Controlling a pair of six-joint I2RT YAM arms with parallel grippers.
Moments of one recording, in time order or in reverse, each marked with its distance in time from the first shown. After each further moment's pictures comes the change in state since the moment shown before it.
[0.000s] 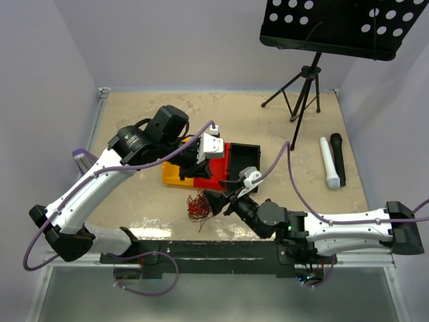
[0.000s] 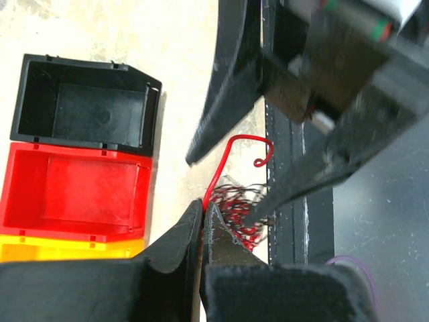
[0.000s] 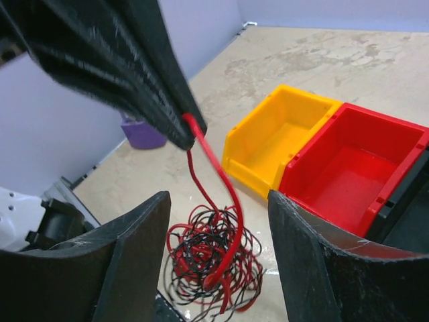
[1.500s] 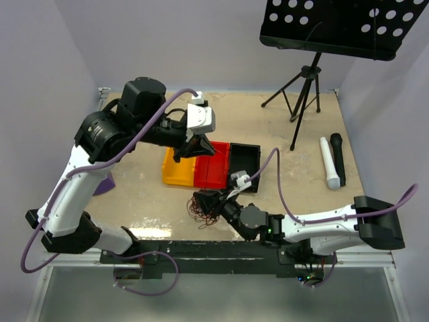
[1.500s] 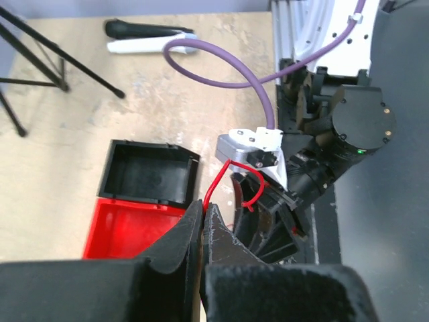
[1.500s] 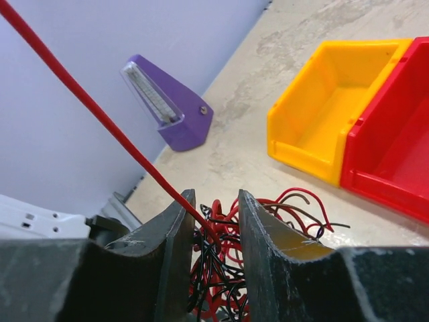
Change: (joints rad) left arm -0.002 0.097 0.487 -0.096 0.031 -0.089; right arm -0.001 0.277 -0.041 0.273 -0.022 0.260
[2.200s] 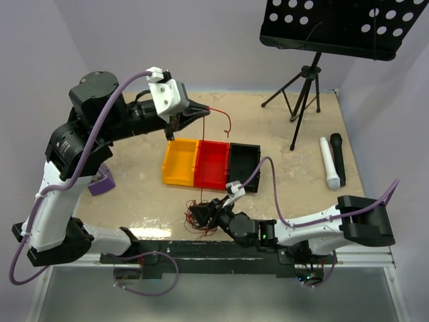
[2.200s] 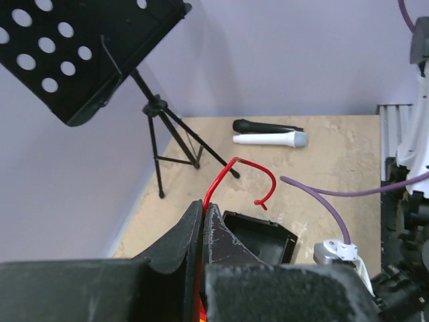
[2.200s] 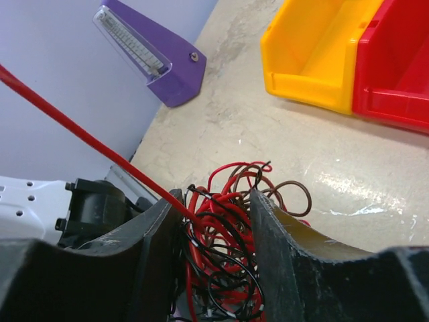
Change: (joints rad) left arm -0.005 -0.106 0.026 0.369 -0.237 -0.070; right arm 0.055 0.100 -0.045 -0.029 0.002 0.242
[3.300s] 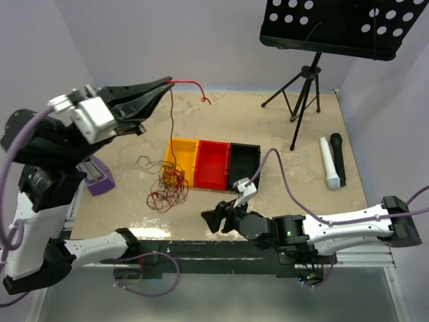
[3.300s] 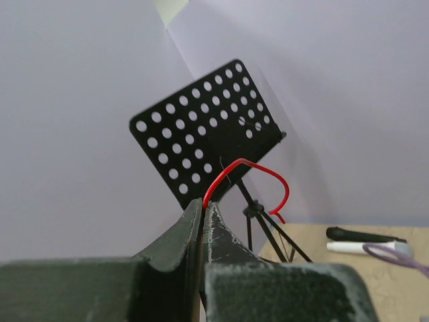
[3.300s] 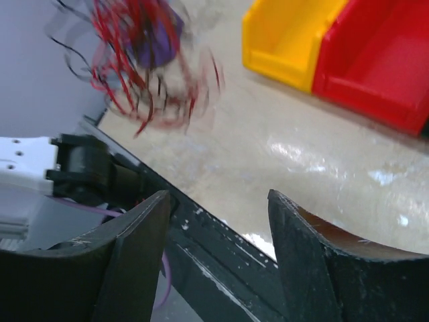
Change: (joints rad) left arm 0.002 -0.255 -0.246 0.534 -0.119 0.039; right arm 0.074 -0.296 0.160 -0.679 0.028 0.018
